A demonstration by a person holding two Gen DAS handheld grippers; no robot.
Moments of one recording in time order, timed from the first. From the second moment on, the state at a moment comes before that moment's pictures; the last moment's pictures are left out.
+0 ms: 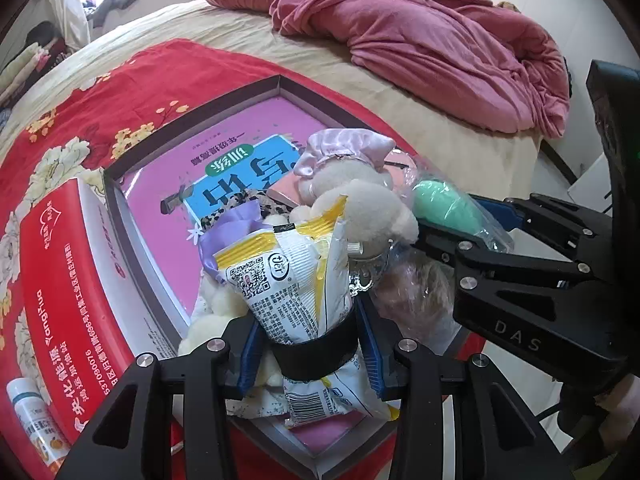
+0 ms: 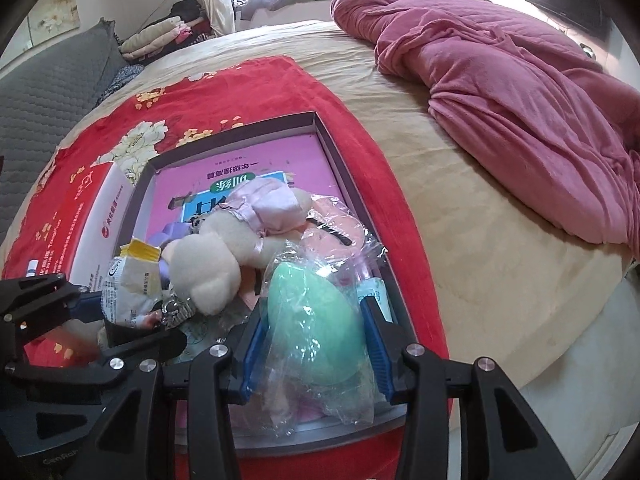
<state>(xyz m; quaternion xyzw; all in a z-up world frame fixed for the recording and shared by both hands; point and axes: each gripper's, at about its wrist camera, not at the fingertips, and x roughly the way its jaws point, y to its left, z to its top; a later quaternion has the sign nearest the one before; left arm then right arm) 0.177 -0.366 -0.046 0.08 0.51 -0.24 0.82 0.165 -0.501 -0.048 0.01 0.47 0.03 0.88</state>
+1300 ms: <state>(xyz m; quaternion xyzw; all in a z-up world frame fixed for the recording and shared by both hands) 0.153 -0.349 -0.029 0.07 0.50 -0.26 0.82 0.133 -0.516 -0.008 0.03 0.43 0.00 0.90</state>
